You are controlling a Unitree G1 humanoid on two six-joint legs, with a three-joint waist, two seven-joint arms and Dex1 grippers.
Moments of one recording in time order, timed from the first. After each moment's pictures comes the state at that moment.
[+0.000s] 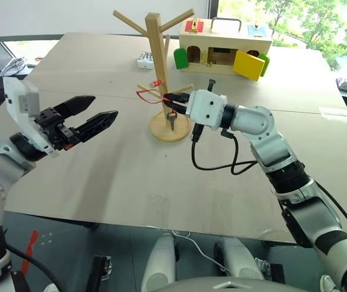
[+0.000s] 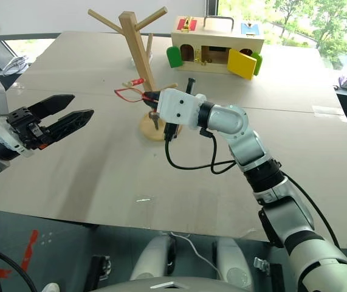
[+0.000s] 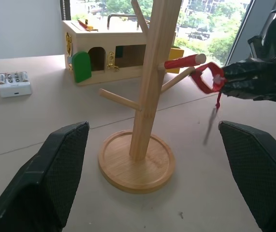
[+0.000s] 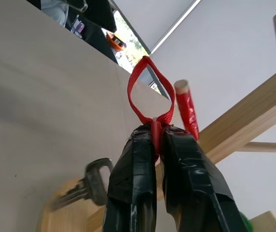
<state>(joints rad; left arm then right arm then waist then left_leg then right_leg) -0.19 0.91 0.54 -0.30 -0.96 0.71 -0.71 -0.85 -0.23 0.34 0.15 -0.09 -0.12 0.73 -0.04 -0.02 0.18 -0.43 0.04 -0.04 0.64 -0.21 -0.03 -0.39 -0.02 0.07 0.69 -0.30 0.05</state>
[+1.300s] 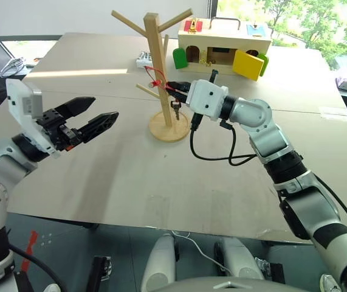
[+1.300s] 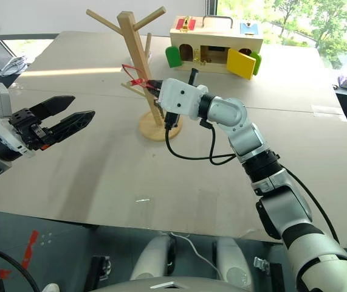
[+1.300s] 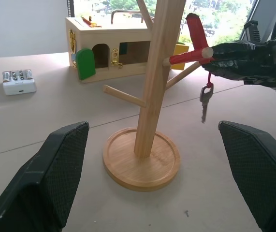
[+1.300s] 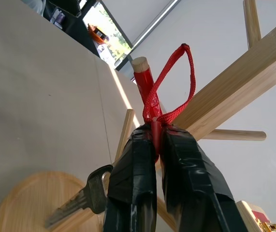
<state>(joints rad) -0.19 0.89 0.54 -0.31 -0.92 0.71 -0.71 -0.93 -0.23 0.31 0.30 -0.11 -0.23 0.67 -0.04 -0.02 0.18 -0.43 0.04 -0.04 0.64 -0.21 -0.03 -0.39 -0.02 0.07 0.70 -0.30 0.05</state>
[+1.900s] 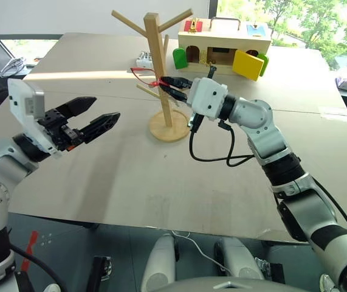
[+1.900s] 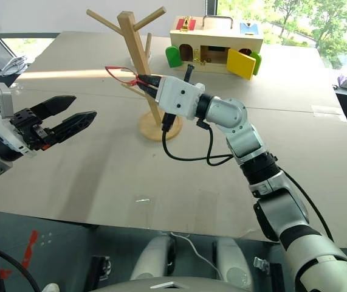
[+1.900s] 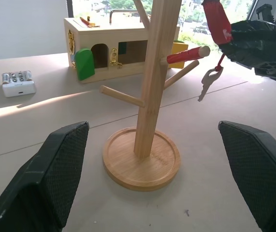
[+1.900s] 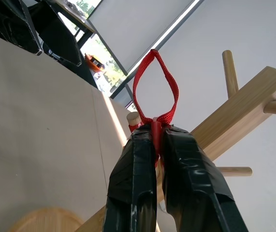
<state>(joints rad) -0.19 0.89 0.53 -0.32 -0.91 0.71 -0.71 -0.90 -0.21 0.29 0.25 -0.06 -0.28 0.67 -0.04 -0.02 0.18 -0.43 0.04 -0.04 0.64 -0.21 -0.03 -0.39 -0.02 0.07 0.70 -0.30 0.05</state>
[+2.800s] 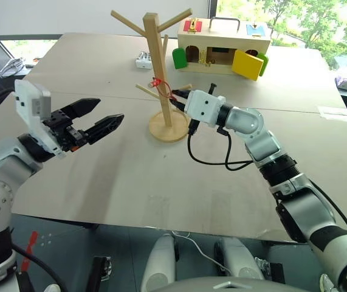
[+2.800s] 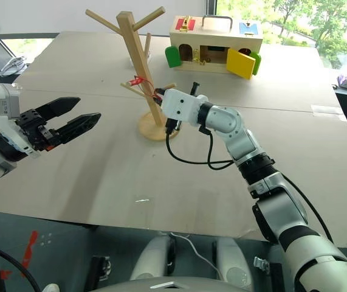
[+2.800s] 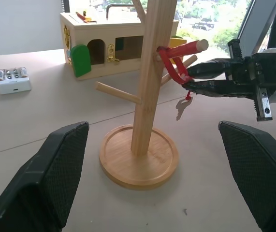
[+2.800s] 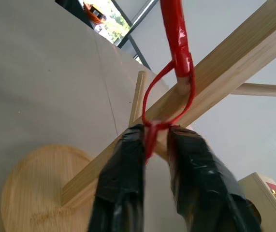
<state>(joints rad) -0.19 0.89 0.51 -0.34 -0.90 0.72 -0.69 -0.91 -0.18 0.30 0.41 -0.18 -0.27 0.60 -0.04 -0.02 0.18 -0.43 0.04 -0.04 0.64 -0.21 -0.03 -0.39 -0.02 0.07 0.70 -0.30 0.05</state>
